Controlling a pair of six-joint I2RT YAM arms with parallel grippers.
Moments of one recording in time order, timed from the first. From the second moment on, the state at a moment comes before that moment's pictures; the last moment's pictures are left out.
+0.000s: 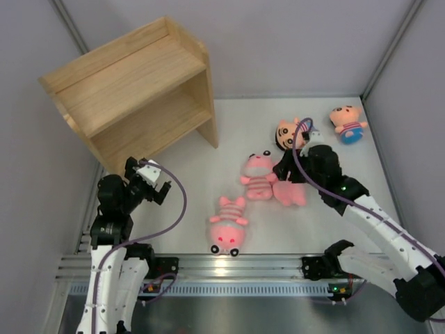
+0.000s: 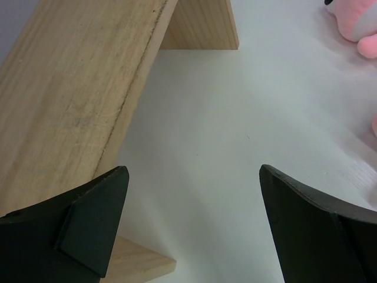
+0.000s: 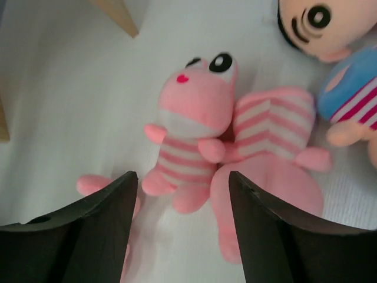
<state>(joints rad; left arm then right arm) 0.01 0.49 0.60 -0.39 0.45 0.49 0.42 0.92 0.78 -0.31 -0.03 0.43</state>
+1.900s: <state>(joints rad) 0.01 0.33 0.94 -0.89 0.33 0.52 0.89 1.74 1.90 -0.96 -0.28 0.00</state>
